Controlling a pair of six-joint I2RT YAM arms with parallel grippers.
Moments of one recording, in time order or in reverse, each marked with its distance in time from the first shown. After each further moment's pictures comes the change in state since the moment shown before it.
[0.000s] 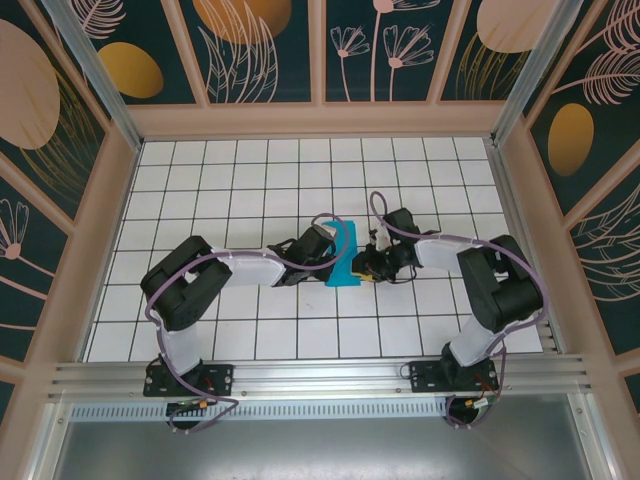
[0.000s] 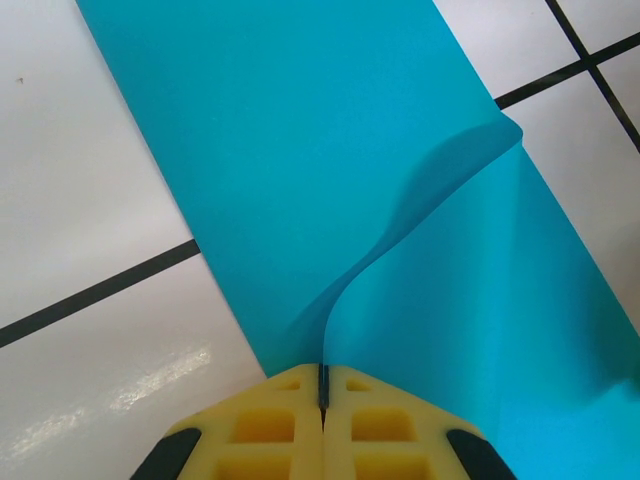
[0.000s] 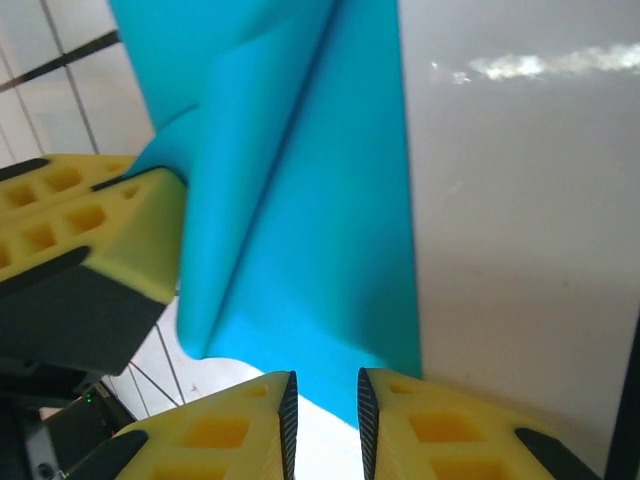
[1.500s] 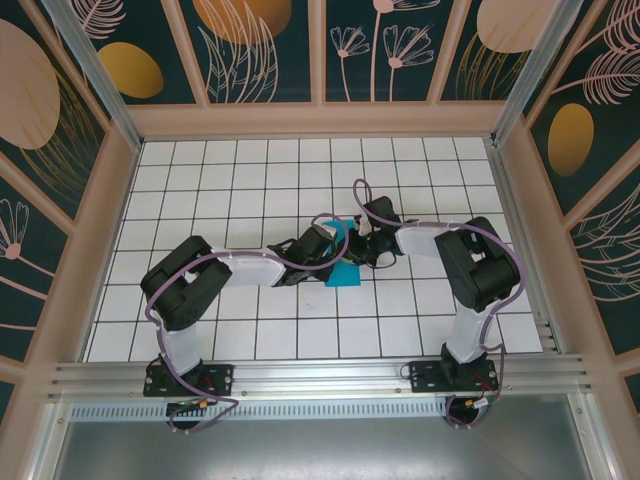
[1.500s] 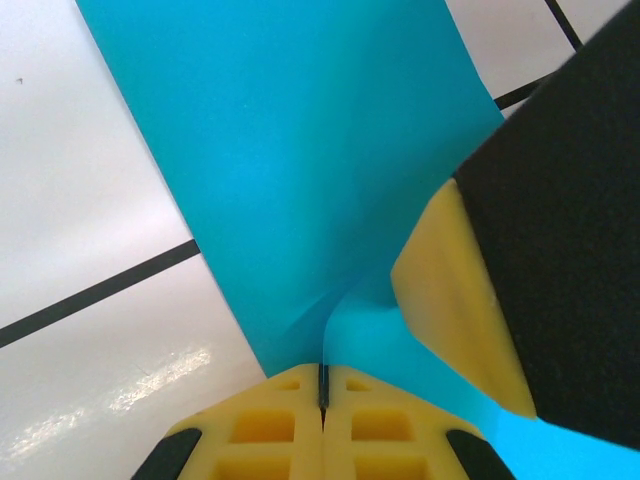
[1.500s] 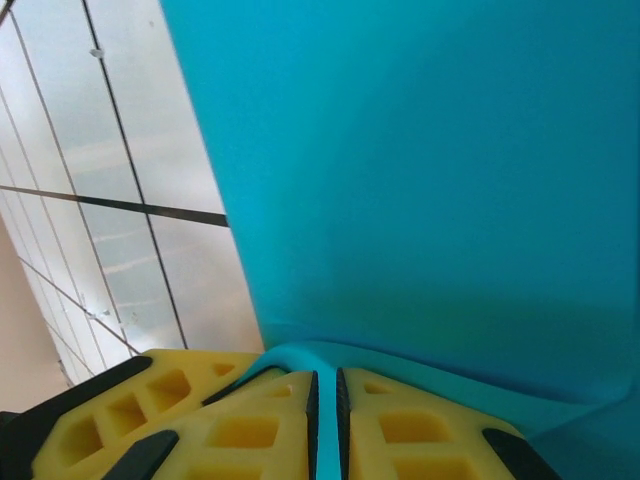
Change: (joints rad) left arm 0.000 0.000 0.000 0.000 0.000 0.000; right arm 0.073 0.189 0.166 0.134 0.071 0.137
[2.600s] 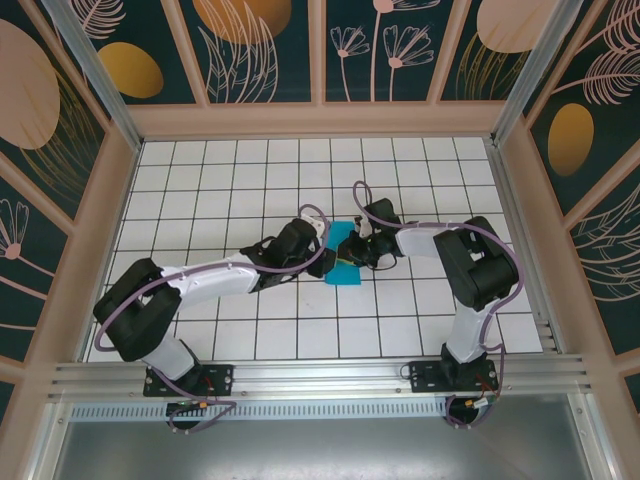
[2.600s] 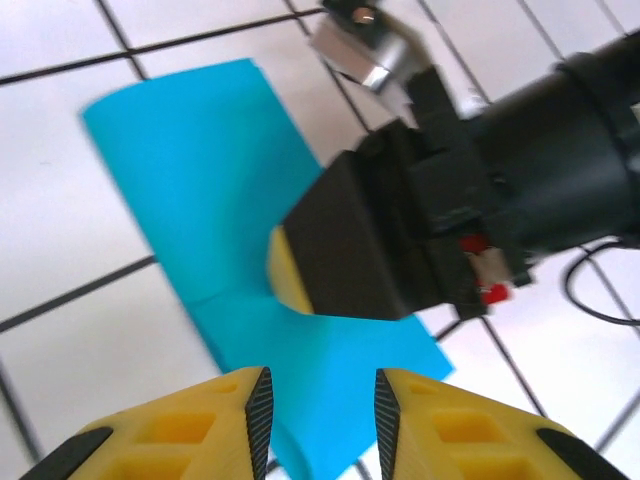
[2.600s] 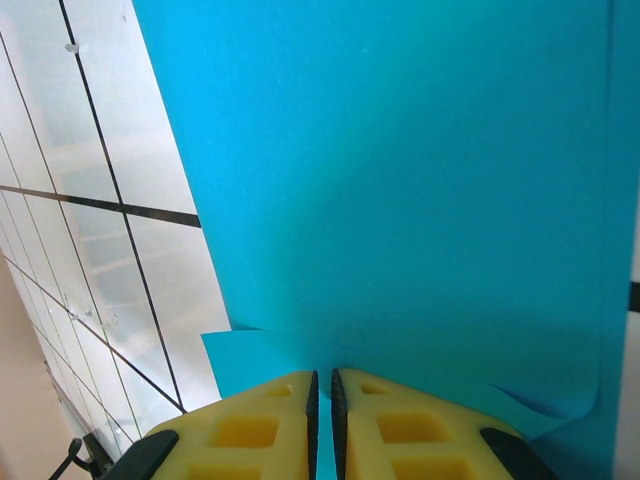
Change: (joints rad) left arm 0.002 -0.280 -0.089 -0.008 0.150 -0.055; right arm -0.003 0.012 -0.017 0.020 0.008 -0.023
